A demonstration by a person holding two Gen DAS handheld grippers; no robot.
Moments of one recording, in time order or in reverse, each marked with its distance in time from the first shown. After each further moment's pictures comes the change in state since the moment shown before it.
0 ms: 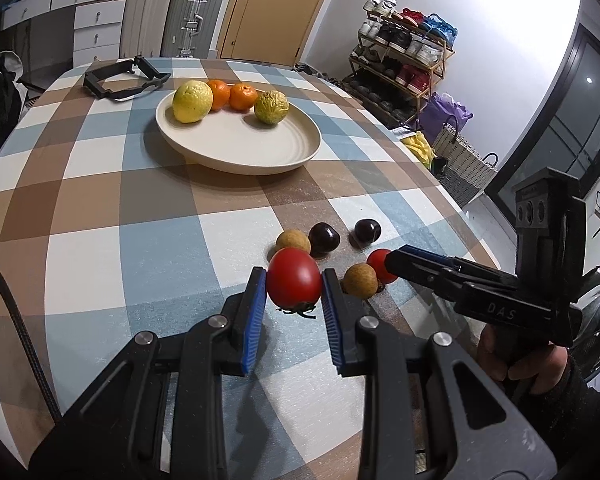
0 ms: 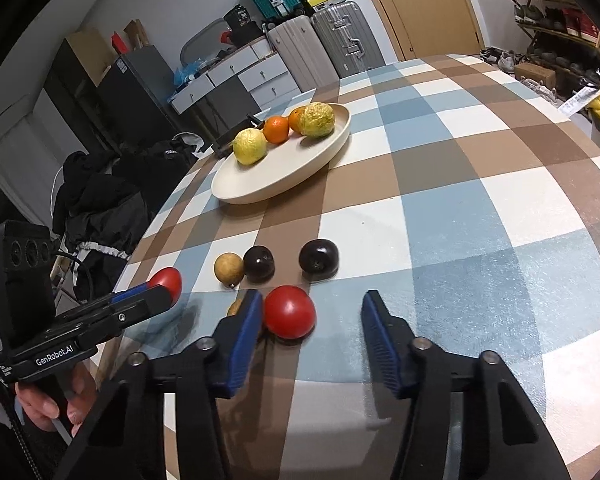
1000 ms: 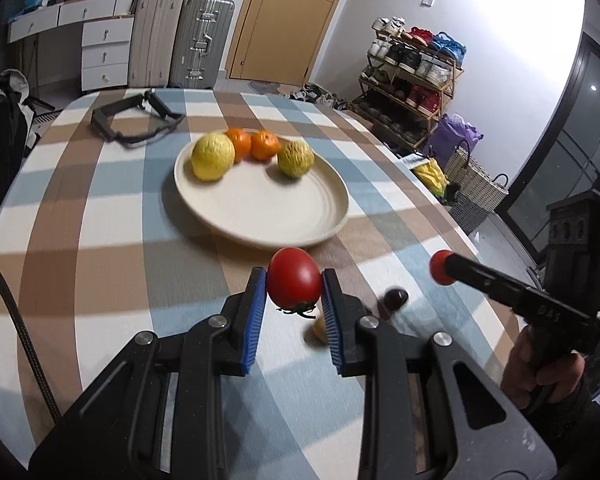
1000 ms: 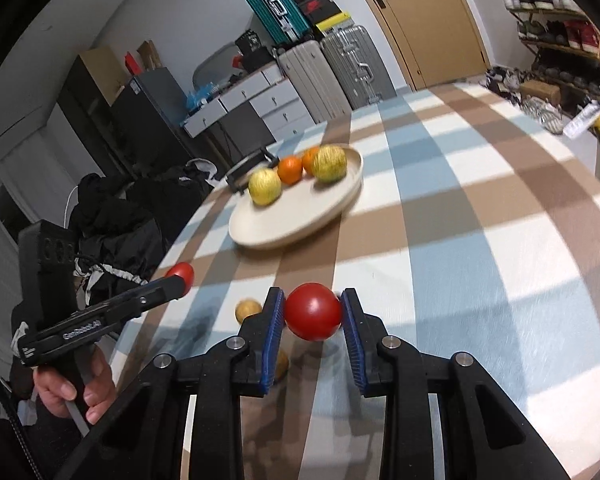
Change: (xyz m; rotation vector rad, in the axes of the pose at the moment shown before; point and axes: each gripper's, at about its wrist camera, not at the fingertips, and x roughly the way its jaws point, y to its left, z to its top) left arm 0.006 0.025 0.064 -0.004 -0.076 0.040; right arm -0.023 0.001 0.033 -0.004 -0.115 0.054
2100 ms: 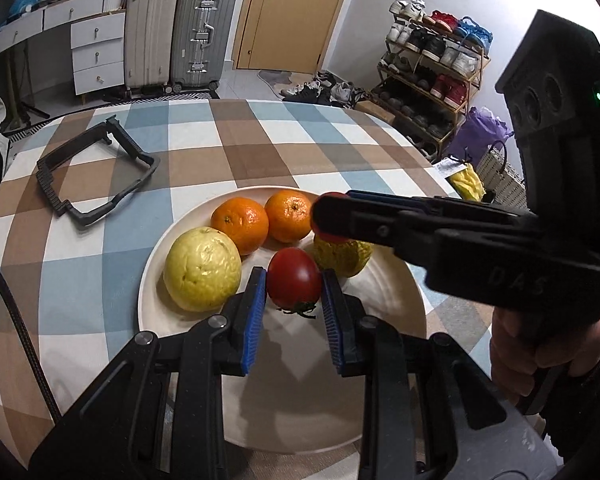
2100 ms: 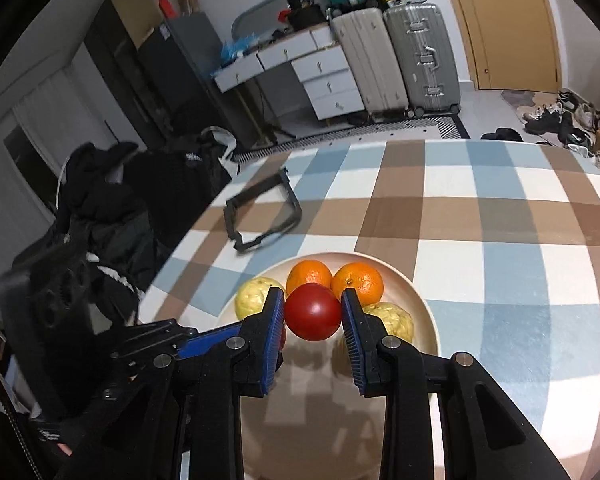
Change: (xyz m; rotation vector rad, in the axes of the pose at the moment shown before) left arm 0.152 0.032 0.116 0.025 0.069 0.052; right arm 0.184 0.018 0.169 -0.205 0.199 0.064
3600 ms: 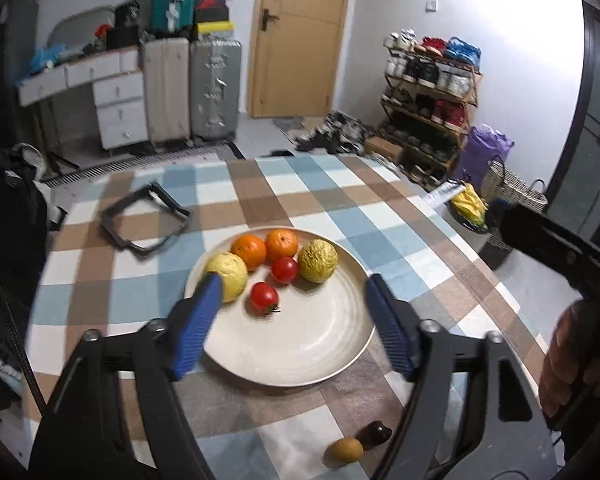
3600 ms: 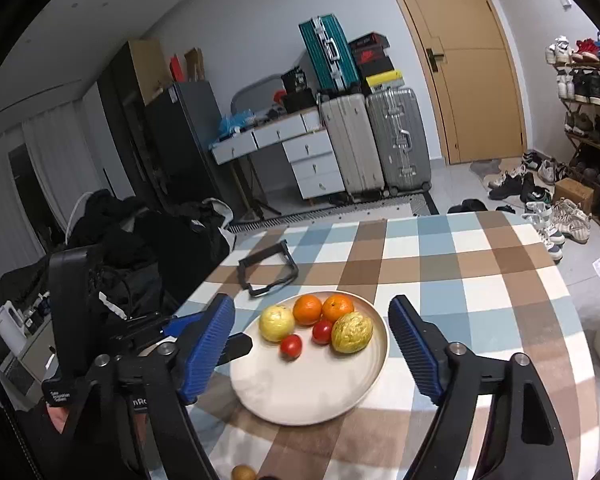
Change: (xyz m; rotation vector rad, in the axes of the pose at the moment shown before) left arm -0.127 -0.055 -0.026 0.083 -0.198 0.131; right arm -0.155 0.035 -0.061 -0.010 -0.356 -0.077
